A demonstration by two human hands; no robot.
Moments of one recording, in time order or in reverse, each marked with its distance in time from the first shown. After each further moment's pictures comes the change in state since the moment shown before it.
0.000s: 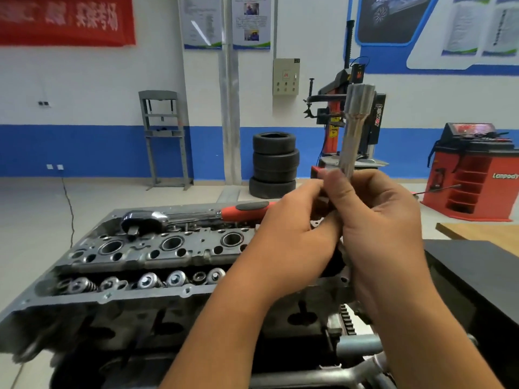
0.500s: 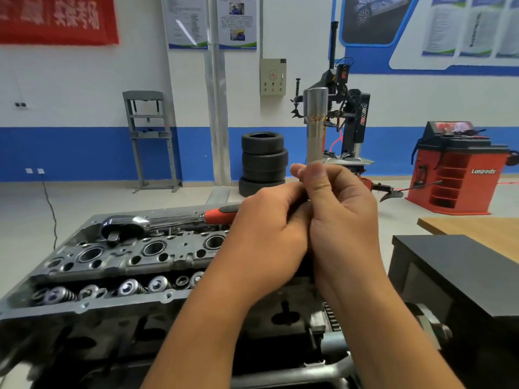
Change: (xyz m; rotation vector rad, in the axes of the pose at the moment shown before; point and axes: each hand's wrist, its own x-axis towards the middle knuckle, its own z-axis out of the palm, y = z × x) left_hand 0.000 0.005 0.000 0.138 0.102 0.102; right_hand 0.001 0.003 0.016 0.086 0.032 0.056
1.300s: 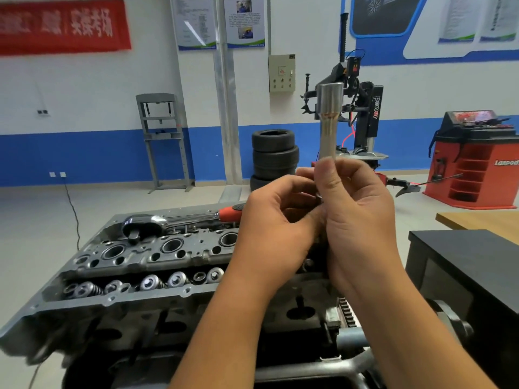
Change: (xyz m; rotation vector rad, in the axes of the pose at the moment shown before) left_hand -0.004 -0.012 0.007 -0.367 0.108 -0.056; right_hand -0.002 -0.001 -0.002 0.164 -0.051 0.020
